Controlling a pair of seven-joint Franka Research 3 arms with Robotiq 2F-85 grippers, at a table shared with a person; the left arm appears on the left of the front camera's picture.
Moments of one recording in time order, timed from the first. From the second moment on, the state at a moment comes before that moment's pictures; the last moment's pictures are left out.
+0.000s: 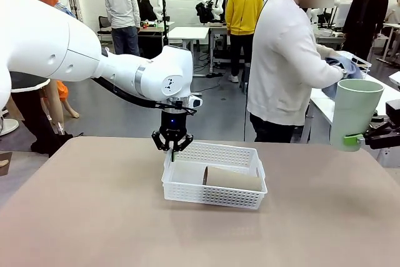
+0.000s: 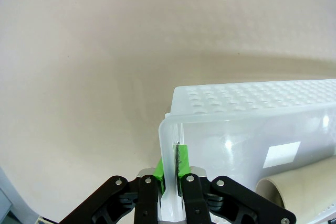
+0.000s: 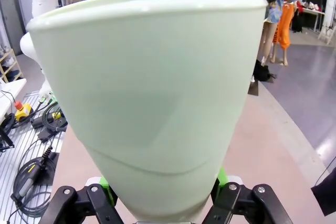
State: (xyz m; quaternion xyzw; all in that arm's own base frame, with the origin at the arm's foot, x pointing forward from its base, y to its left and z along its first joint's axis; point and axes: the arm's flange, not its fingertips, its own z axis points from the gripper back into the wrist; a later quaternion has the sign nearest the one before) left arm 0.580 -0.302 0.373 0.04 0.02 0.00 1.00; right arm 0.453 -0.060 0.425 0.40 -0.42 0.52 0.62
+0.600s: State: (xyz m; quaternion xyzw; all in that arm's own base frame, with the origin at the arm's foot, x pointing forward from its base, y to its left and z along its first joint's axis) left arm 0.580 -0.302 0.374 0.04 0.02 0.00 1.00; right arm 0.469 -0.005 0.470 0.34 -0.35 0.59 0.64
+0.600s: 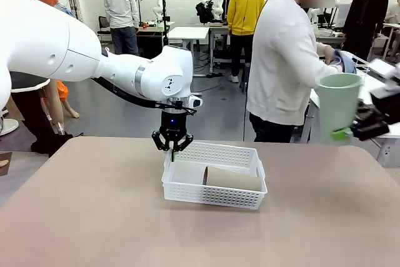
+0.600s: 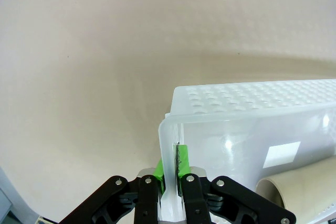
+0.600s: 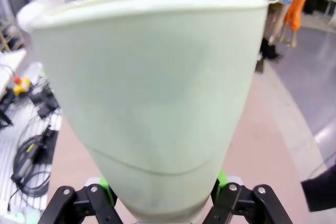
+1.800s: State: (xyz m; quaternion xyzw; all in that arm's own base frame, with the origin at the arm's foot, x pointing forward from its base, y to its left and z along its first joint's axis) left arm 0.580 -0.302 0.373 0.04 0.02 0.00 1.00; right arm 0.617 0.268 0.394 0.21 0.05 0.68 0.70
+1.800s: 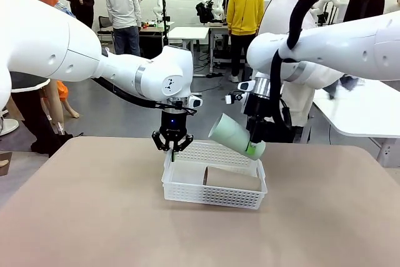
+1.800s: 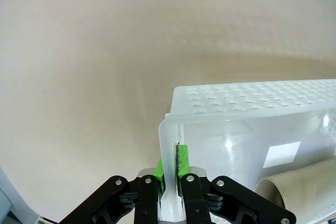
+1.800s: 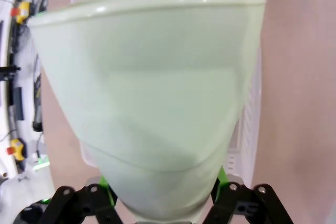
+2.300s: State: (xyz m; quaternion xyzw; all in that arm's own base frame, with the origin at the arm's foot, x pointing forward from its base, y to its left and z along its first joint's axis) left arm 0.580 -0.302 0.373 0.04 0.02 0.00 1.00; right arm 0.607 0.297 0.375 0.19 0.08 0.71 0.67
